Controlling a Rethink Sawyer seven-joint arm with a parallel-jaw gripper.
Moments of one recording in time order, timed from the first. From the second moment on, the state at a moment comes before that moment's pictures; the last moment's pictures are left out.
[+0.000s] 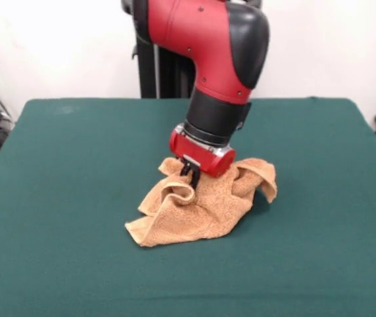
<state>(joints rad) 0.09 -0.28 -0.33 1.66 0.24 -0.03 2.21</state>
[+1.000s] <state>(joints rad) -0.02 -0.15 -0.18 1.59 0.11 -0.79 2.22</state>
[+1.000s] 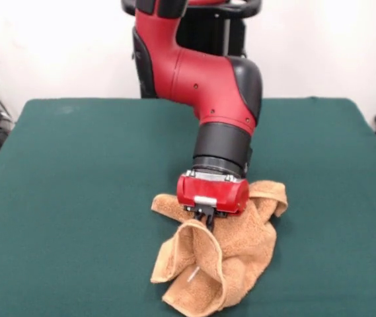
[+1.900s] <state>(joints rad) 0.22 -0.07 -0.27 1.56 0.54 -0.86 2.22</state>
